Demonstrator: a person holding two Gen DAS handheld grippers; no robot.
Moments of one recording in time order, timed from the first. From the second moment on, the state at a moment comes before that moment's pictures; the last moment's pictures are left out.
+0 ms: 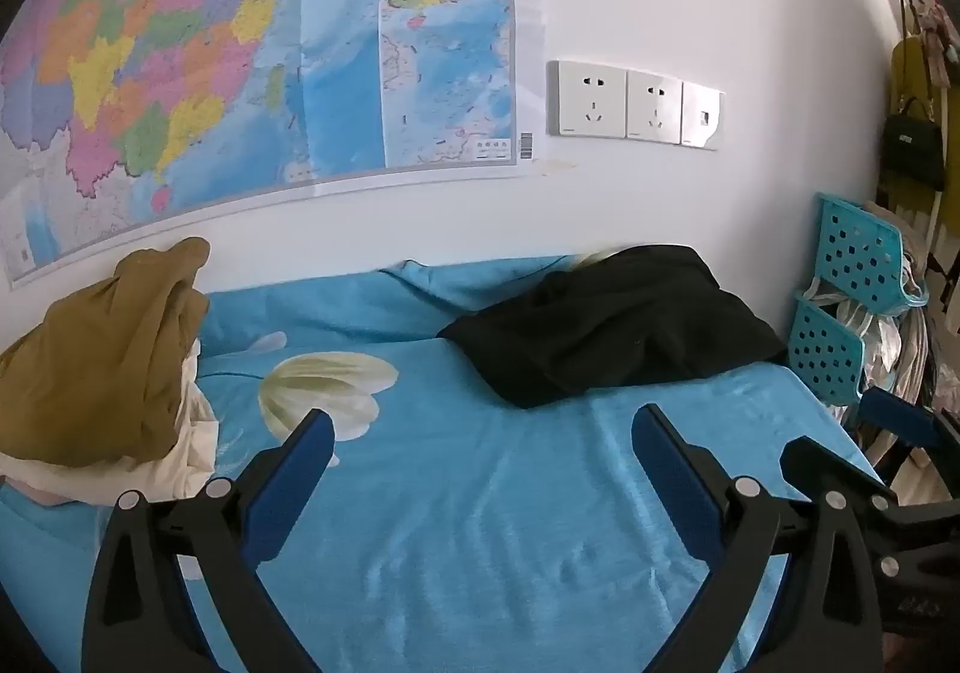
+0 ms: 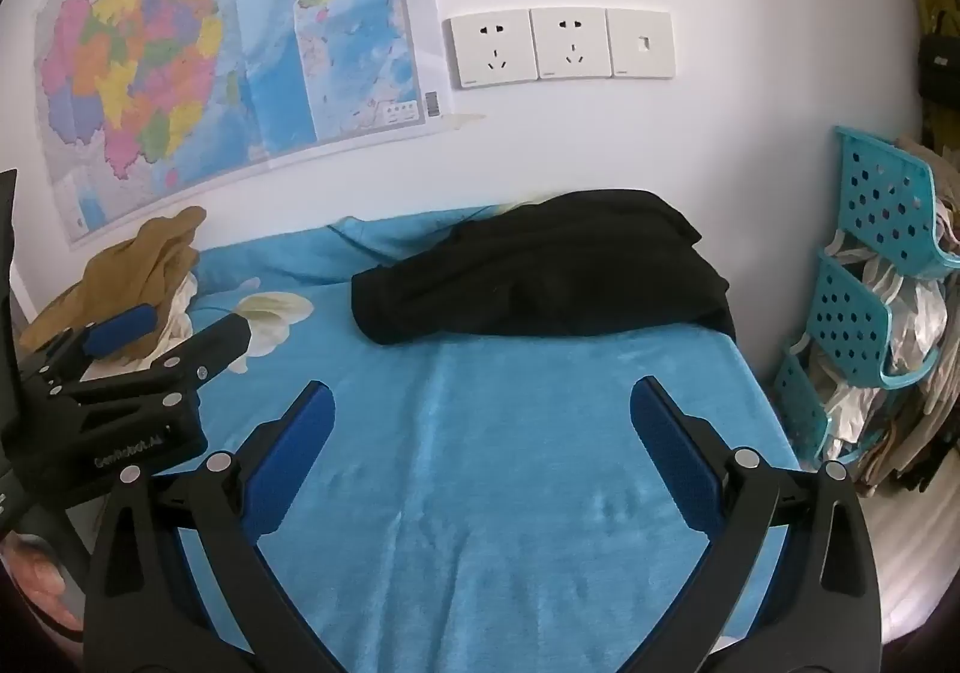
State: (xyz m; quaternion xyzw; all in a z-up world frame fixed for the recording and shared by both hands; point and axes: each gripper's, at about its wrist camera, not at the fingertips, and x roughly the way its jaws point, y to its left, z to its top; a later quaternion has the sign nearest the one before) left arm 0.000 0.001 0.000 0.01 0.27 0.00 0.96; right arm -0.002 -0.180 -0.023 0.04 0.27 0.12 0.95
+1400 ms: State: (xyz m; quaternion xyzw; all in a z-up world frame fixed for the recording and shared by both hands) left arm 0.011 -0.007 -0.019 0.00 0.31 -0.02 0.95; right arm 0.009 -0.183 -0.026 0.02 0.28 0.10 0.95
